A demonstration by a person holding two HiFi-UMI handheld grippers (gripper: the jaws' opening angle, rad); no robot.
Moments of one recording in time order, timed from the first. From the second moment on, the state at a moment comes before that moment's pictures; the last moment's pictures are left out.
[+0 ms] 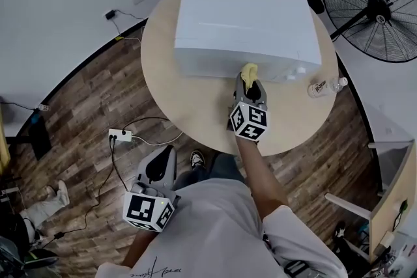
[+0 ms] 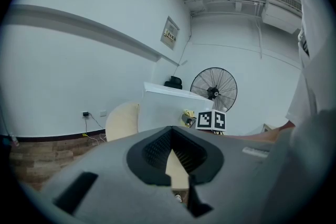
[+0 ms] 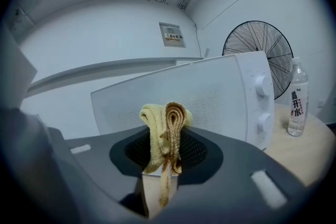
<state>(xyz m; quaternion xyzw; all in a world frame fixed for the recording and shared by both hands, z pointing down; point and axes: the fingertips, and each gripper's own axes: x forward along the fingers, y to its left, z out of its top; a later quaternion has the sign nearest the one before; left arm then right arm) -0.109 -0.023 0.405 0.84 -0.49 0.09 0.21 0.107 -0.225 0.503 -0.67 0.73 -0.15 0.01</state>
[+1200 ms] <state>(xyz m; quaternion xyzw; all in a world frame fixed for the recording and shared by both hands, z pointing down) -0.171 -0.007 0.404 0.81 -0.53 0.09 0.21 -0.019 -0.236 0.506 -0.60 0.78 -0.16 0.00</state>
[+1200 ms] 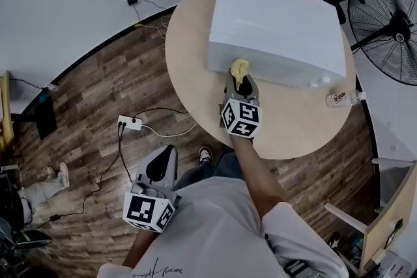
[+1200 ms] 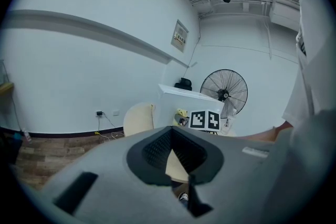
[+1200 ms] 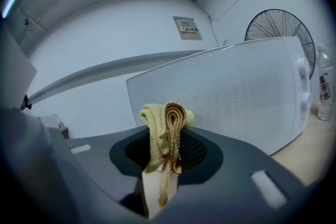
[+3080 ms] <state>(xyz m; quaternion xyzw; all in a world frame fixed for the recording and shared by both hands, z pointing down) -0.118 -0.008 0.400 0.84 -0.49 0.10 0.20 0.035 -0.209 0.508 -0.59 0.79 -0.16 -0.01</state>
